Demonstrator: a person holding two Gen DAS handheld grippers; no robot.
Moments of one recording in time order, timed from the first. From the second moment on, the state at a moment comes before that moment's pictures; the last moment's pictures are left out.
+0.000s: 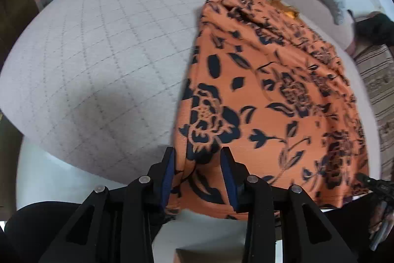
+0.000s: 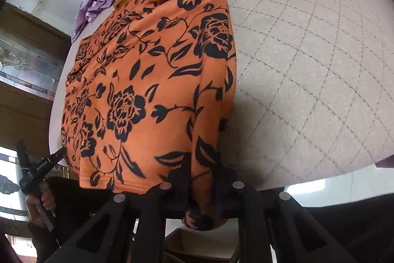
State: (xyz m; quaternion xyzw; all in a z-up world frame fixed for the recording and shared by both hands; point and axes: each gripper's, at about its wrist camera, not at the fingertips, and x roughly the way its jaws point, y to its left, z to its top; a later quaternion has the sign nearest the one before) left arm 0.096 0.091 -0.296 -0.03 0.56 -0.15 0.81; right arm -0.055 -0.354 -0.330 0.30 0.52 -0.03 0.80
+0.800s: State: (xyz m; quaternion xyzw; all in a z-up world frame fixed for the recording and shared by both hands) left arm 0.123 0.060 -0.272 -0.01 0.56 -0.22 0.80; right arm -0.039 -0.374 -0.276 0.39 0.45 0.05 0.80
